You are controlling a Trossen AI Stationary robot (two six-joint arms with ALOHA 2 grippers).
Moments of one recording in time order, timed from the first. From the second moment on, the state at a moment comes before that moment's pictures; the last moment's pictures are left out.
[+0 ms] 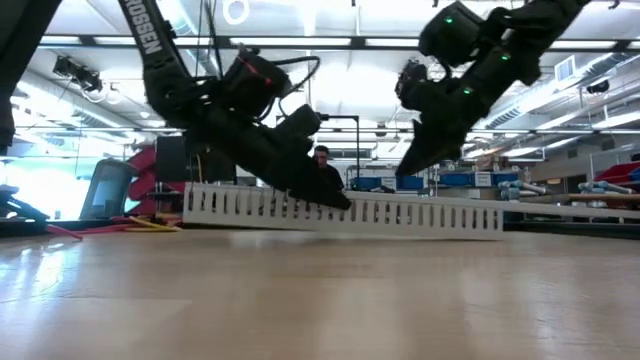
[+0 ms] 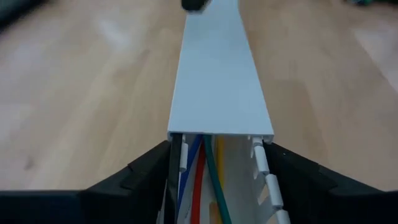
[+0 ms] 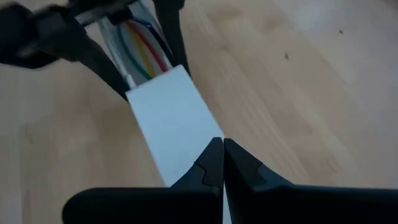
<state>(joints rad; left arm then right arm) 0.16 1.87 0.76 0.64 0.02 0.02 -0.17 1.39 0.71 -0.03 0.06 0.24</state>
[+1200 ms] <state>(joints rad) 0.12 1.68 0.48 0.81 -0.03 -0.09 -0.13 1.35 0.68 0.00 0.10 0.29</state>
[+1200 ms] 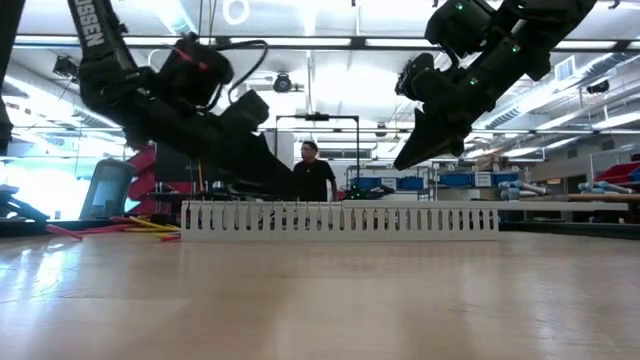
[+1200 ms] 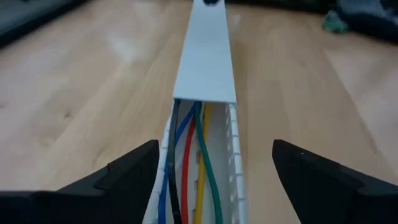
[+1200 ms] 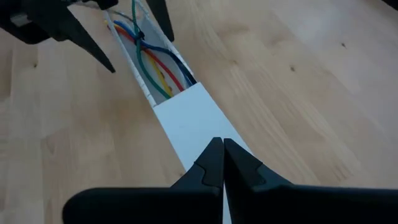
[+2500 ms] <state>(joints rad) 0.12 1.86 0.57 0.84 -0.06 -0.01 -0.09 1.59 0.68 0.25 0.03 0.38</state>
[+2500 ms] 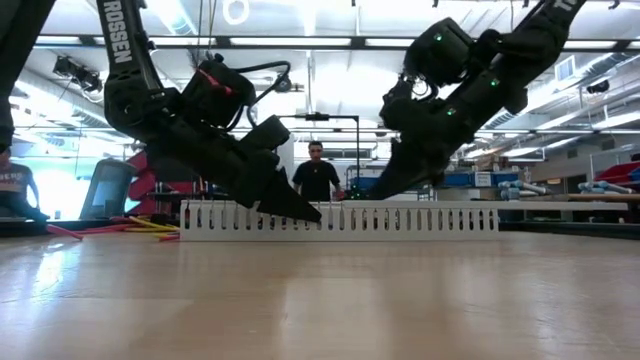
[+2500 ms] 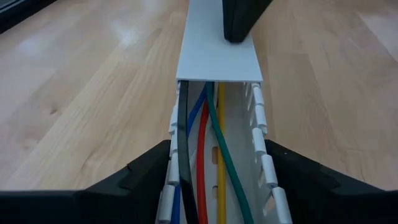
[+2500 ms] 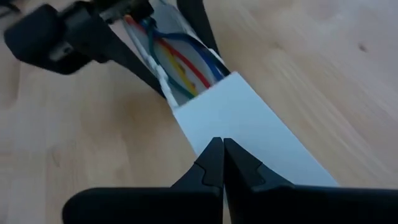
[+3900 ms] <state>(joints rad) 0.12 1.86 0.57 0.84 -0.01 -0.06 -0.10 1.75 0.99 0.15 -0.09 0.17</state>
